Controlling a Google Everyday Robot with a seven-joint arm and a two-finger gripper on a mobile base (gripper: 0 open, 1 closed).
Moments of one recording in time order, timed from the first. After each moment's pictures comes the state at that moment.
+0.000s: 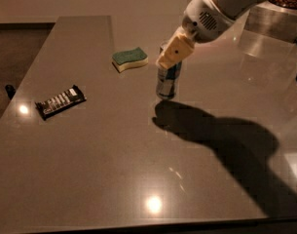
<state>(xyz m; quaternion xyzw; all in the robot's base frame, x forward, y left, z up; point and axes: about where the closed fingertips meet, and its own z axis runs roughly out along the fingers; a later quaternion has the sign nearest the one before) 0.547 -0.061 0.974 -0.53 0.79 0.18 0.26</state>
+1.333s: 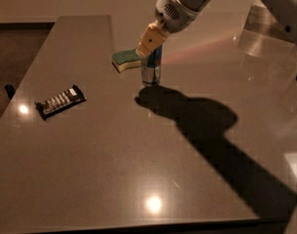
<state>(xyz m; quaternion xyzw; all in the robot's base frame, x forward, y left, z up) 0.616 -0.027 0.964 -0.48 0.83 0.15 0.25</state>
